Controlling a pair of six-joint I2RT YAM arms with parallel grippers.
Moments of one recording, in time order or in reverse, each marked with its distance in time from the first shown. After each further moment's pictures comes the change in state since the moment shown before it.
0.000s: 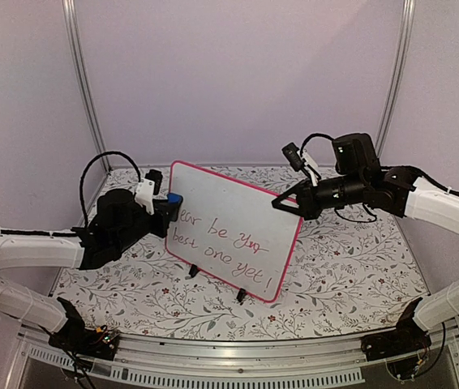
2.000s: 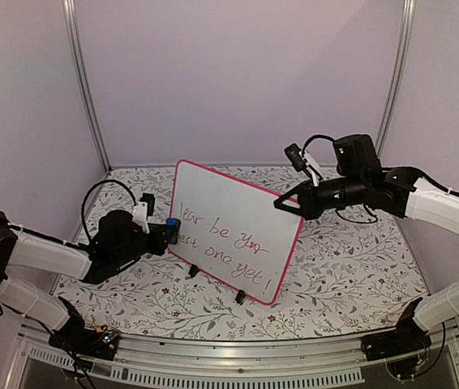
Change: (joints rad) left arm 0.069 0.115 -0.180 0.209 0.161 -0.253; right arm -0.008 -0.006 -0.010 -0.007 0.027 0.034
